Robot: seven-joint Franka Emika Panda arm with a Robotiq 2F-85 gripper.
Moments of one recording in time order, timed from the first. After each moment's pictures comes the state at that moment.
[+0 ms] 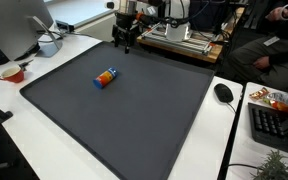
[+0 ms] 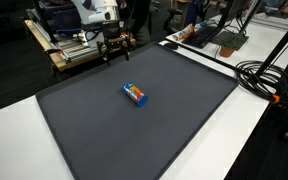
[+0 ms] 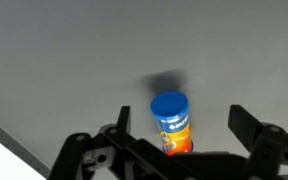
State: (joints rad) arm -0.40 -0.01 0.14 -2.77 -0.30 3.12 0.25
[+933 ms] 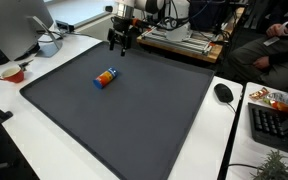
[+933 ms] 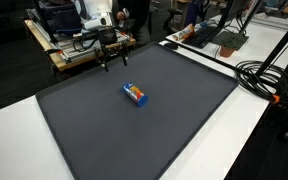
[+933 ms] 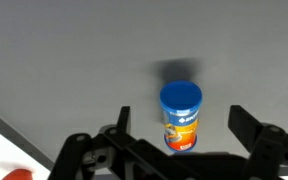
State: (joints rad) arm -0.36 0.12 0.02 -2.77 -0.33 3.36 0.11
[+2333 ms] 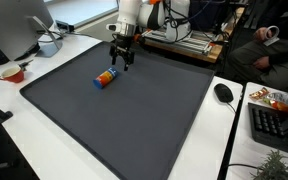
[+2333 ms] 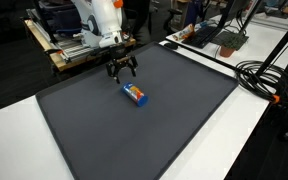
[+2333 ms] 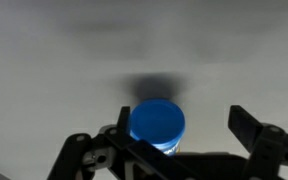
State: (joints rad) arm -0.23 0.39 -0.01 -2.66 -0.20 3.53 0.00
